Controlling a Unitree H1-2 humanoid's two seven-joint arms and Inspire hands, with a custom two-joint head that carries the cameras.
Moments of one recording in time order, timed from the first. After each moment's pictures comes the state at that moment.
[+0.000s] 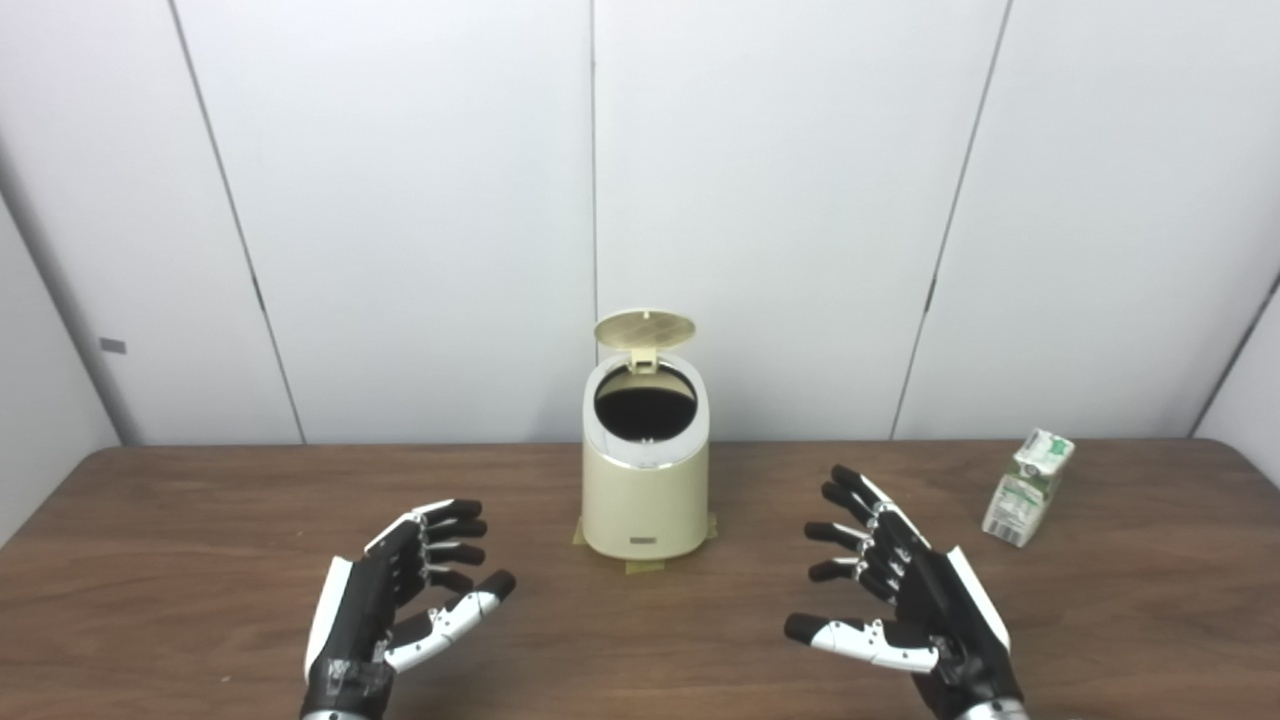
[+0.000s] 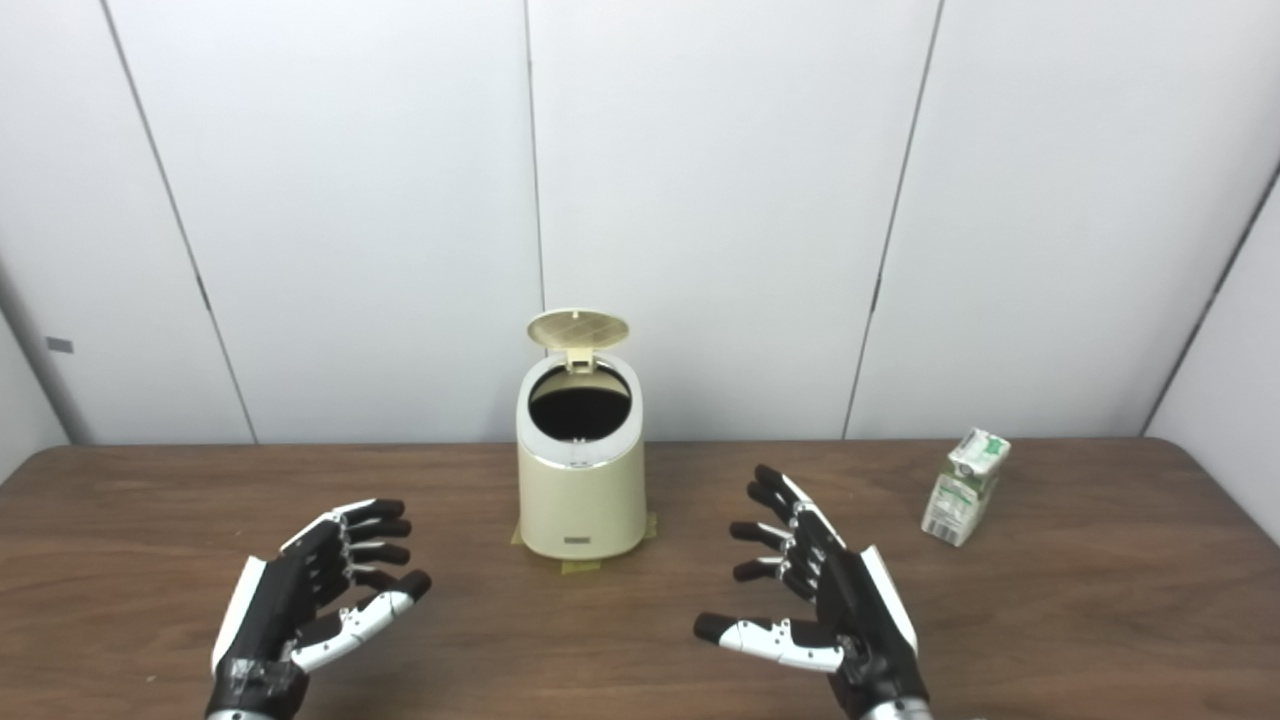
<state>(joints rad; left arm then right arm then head) -0.07 0.07 0.06 -0.16 0.12 0.02 -0.03 -0.07 -0.10 -0.03 -0.23 -0.02 0.08 0.07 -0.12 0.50</state>
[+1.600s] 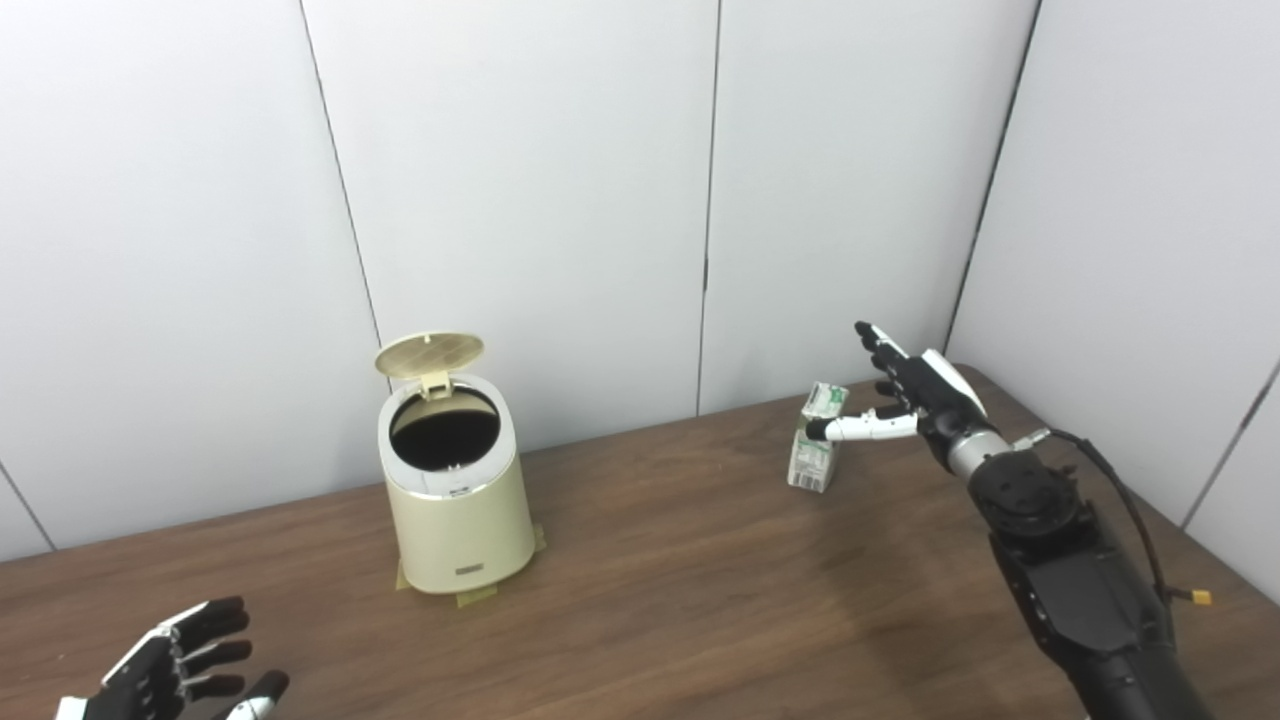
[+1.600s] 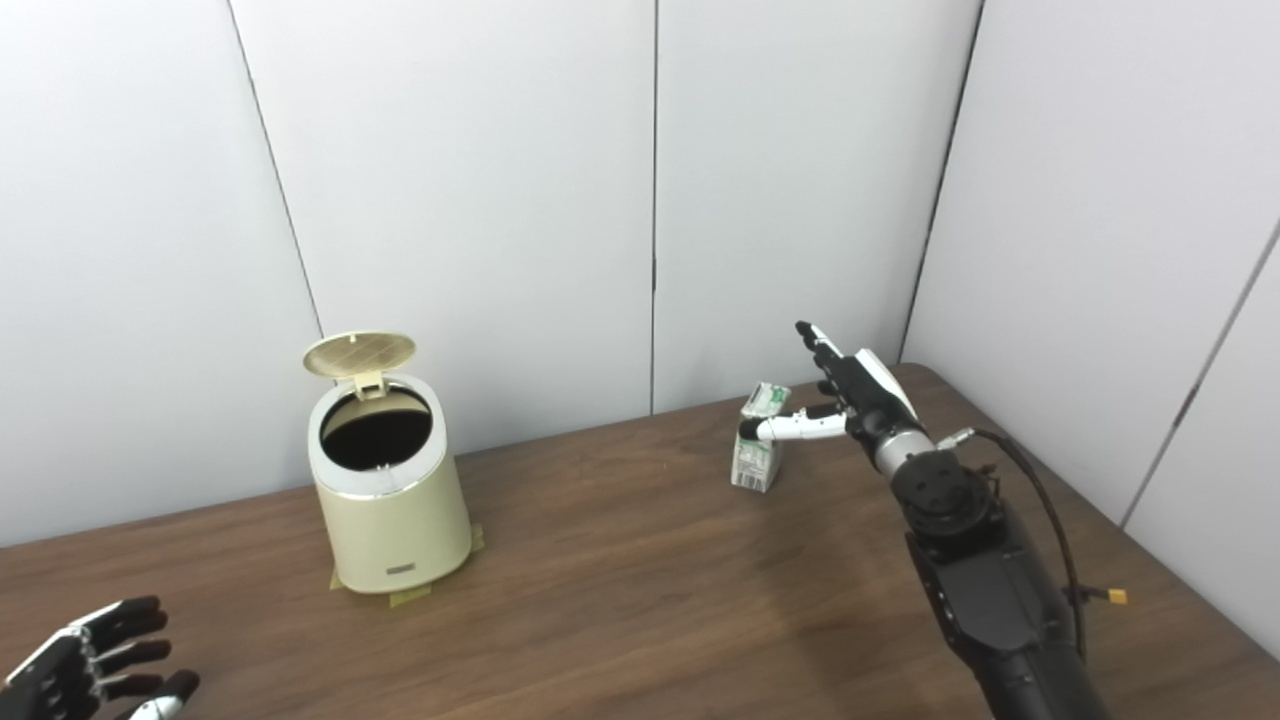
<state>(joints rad) -0.08 0.17 0.07 -0.15 0.09 0.06 -0.05 -0.43 -0.54 -0.18 0.25 -0.12 0.27 0.13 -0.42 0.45</state>
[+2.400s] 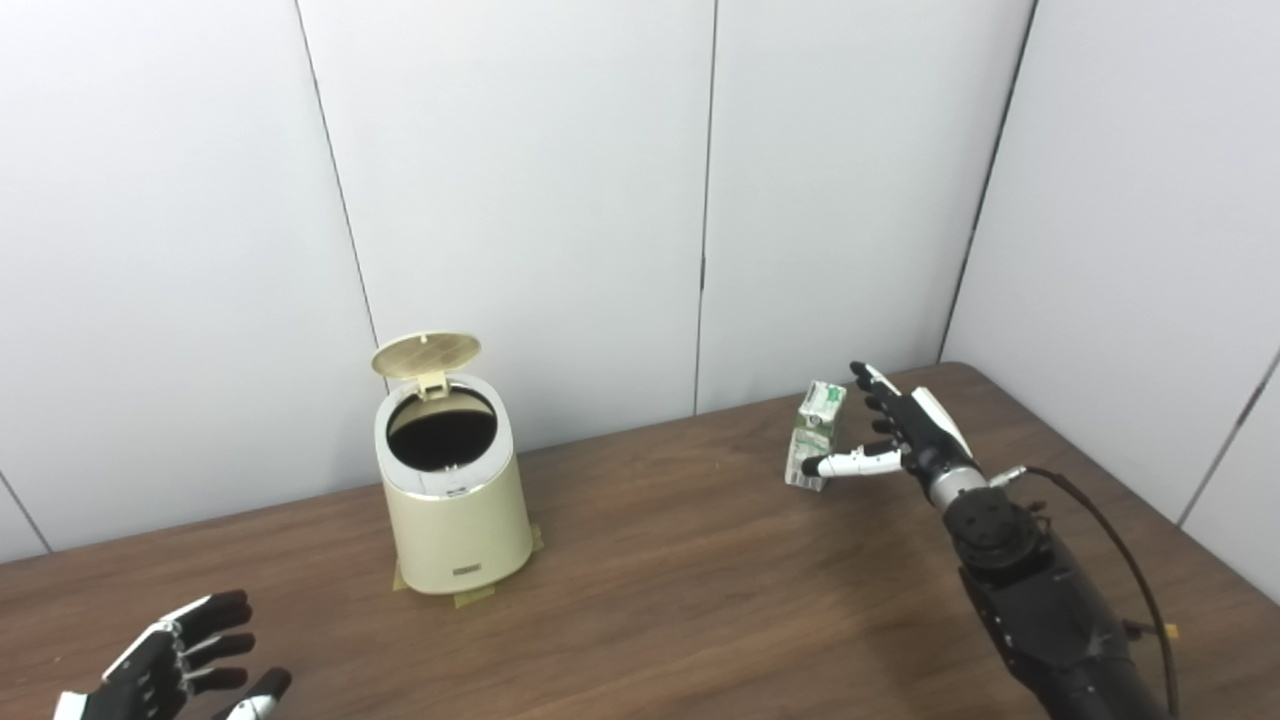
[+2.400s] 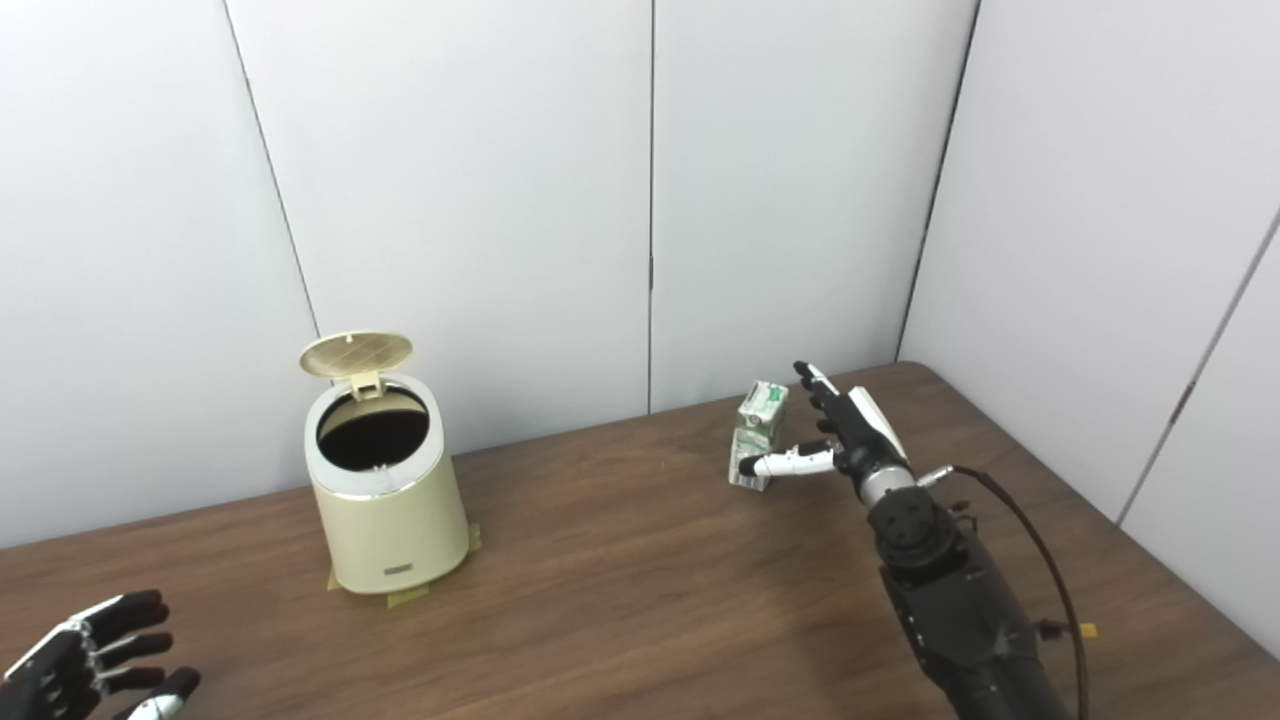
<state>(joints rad) -0.07 0.17 0.06 -0.18 0.07 0.07 -0.08 -0.44 -0.47 -0.13 0.43 -0.19 0.19 -0.04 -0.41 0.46</state>
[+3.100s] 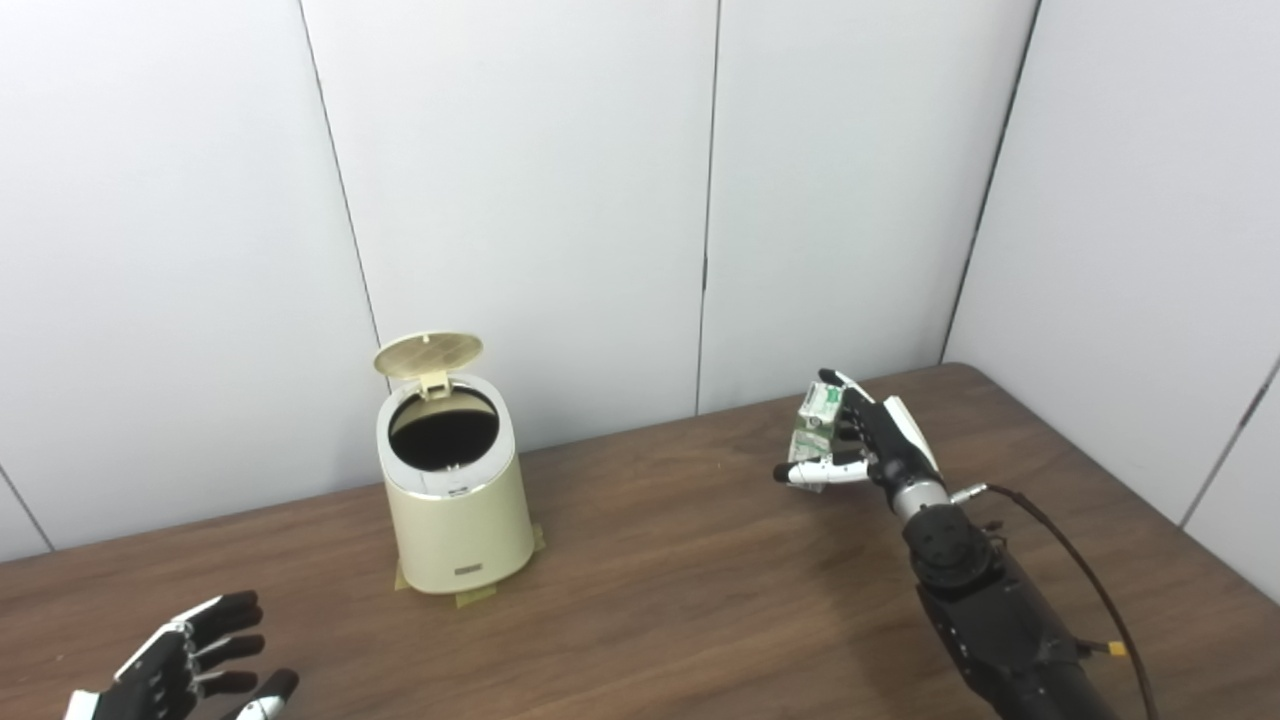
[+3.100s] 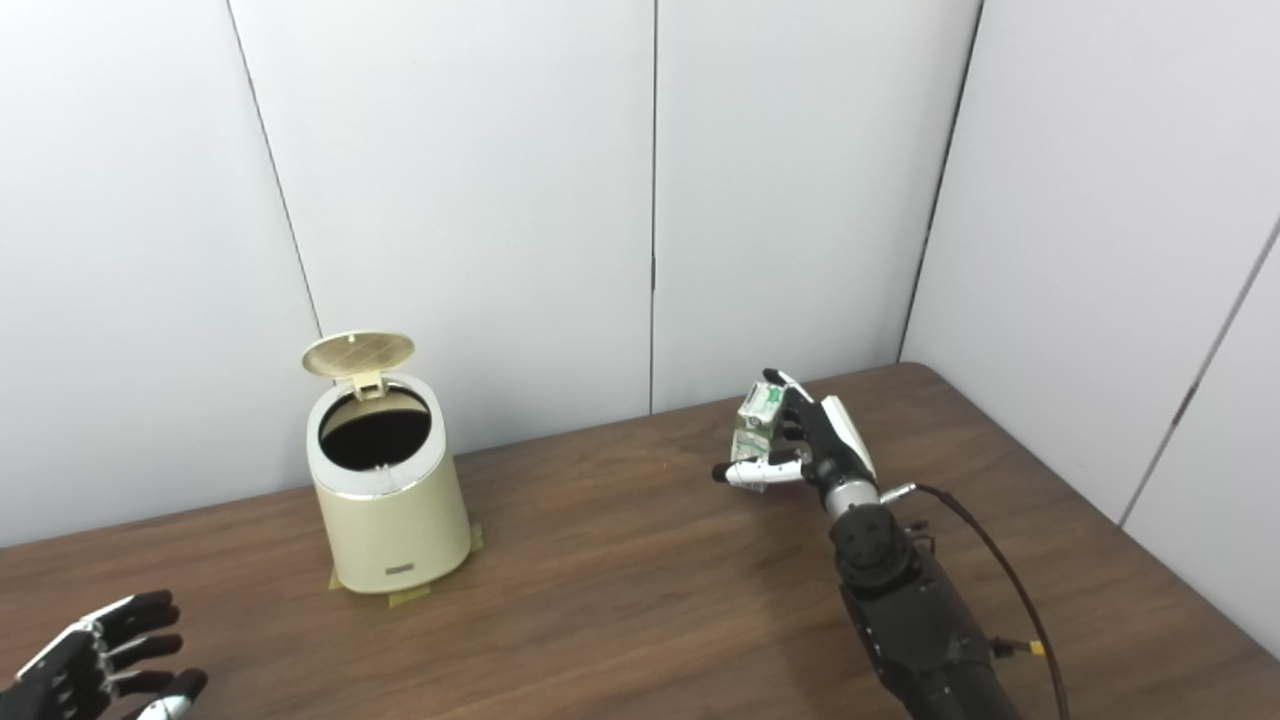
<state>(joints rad) -0.06 0.17 0.05 -0.21 0.09 0.11 -0.08 -0.48 -0.43 -0.10 0.54 -0.20 0.07 -0.14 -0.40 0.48</state>
